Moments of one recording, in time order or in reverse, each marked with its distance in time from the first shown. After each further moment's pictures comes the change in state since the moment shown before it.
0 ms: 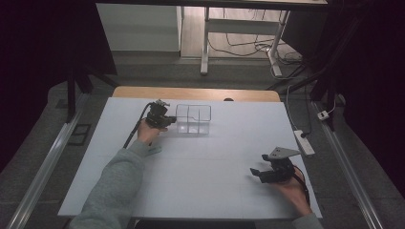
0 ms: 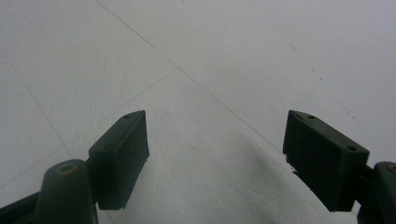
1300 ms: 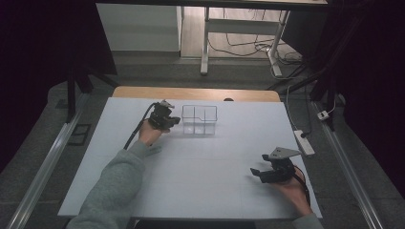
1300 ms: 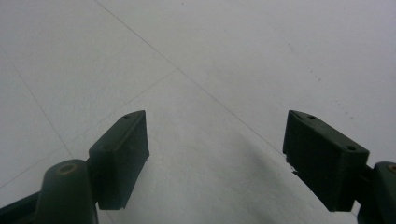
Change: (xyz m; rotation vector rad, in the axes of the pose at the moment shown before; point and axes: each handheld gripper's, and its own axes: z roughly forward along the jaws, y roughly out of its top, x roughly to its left) left arm -0.015 0.004 -0.014 -0.013 -0.003 0.104; right arm -0.001 -0.001 -0.001 -0.008 0.001 -0.001
